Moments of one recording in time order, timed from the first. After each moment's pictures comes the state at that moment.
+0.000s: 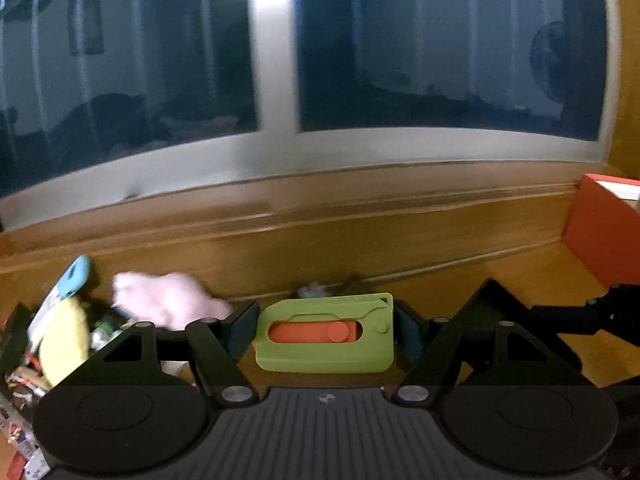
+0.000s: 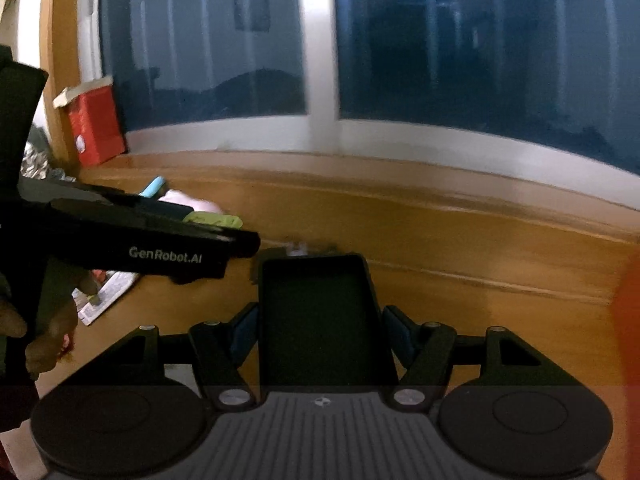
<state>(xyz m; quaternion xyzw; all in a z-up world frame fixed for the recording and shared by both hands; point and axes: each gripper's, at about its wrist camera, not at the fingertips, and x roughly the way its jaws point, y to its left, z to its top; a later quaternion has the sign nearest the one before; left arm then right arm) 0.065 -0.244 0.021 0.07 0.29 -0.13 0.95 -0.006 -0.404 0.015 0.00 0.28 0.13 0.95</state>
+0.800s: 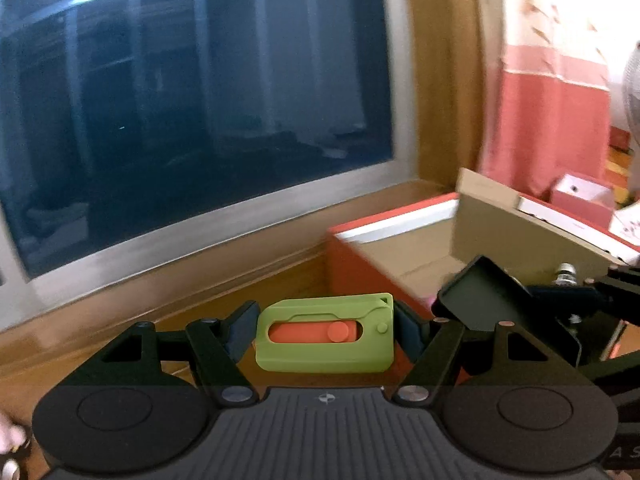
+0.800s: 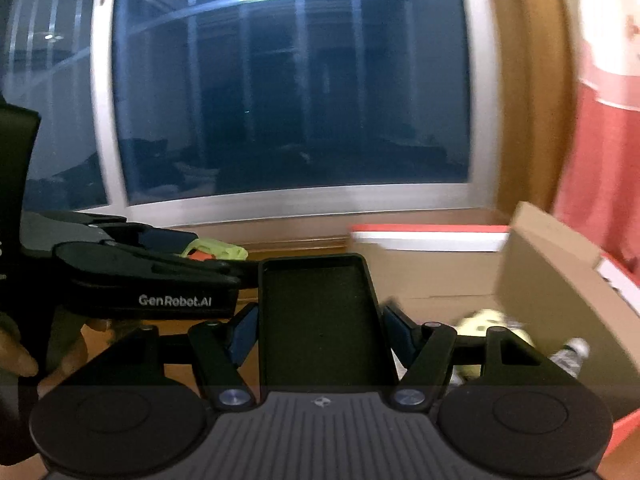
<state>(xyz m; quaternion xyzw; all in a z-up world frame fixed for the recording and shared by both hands) 0.013 -0.499 0.057 0.14 0.22 -0.33 0.91 -0.137 -0.630 0.060 0.06 0.22 -0.08 0.97</state>
